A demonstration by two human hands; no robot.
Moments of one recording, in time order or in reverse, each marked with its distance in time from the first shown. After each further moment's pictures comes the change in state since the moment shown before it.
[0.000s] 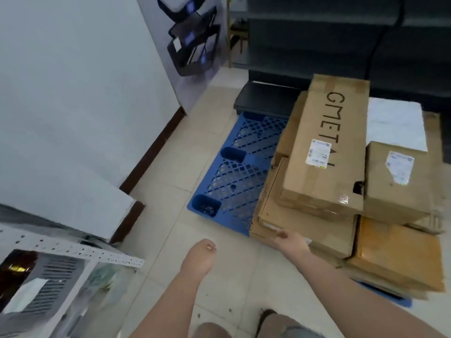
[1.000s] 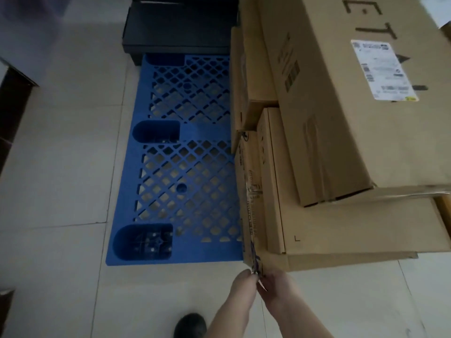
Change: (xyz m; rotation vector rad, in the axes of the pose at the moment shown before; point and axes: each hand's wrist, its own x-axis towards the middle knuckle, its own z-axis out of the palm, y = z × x) left_hand 0.403 -0.015 0.225 -0.161 -0.673 -0.255; right_hand 0.346 0.082 0.229 1.441 0.343 0.702
